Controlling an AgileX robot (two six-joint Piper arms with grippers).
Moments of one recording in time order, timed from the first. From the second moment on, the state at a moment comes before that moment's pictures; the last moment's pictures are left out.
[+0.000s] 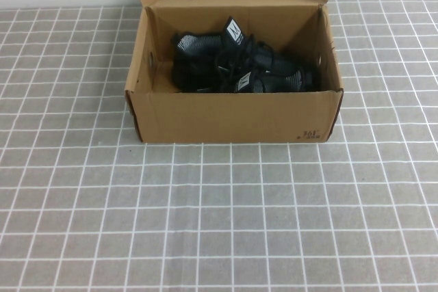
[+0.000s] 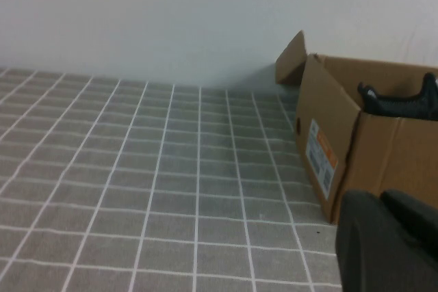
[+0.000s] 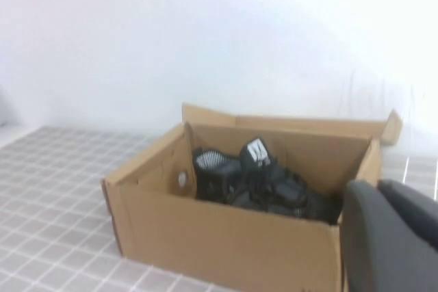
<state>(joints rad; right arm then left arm) 0.48 0.29 -0.37 0.12 0.11 0.07 0.07 0.03 0.01 -1.08 0.14 1.01</state>
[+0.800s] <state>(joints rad) 0.48 0.28 -0.37 0.12 0.08 0.06 0.07 0.03 0.03 -1.14 0.10 1.01</state>
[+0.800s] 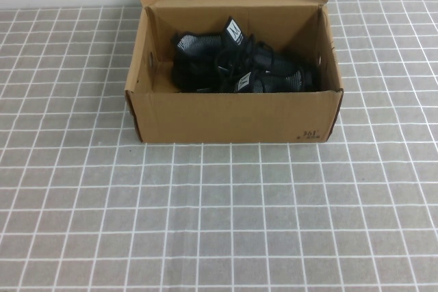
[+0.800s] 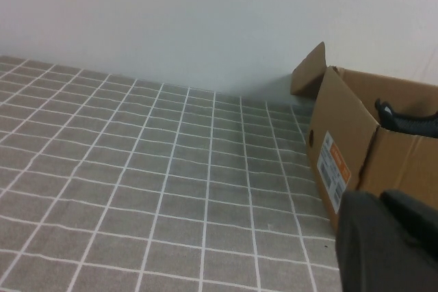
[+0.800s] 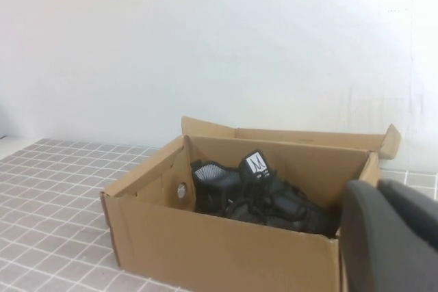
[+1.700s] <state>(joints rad) 0.01 -0.01 0.03 0.06 0.25 0.00 0.07 0.03 0.03 -1.14 0.10 1.01</state>
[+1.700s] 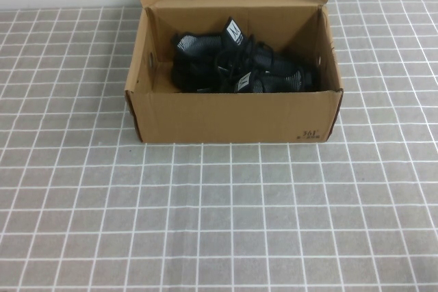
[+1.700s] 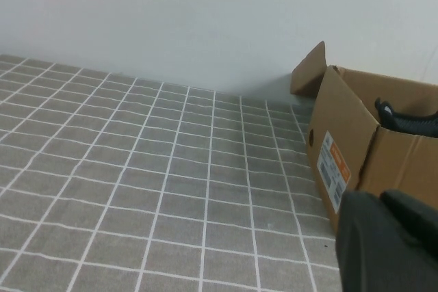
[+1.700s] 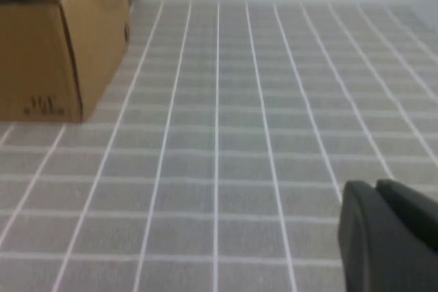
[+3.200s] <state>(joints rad) 0.01 -0.01 0.03 0.11 0.36 0.00 0.05 0.00 0.03 0.25 0.09 -0.26</state>
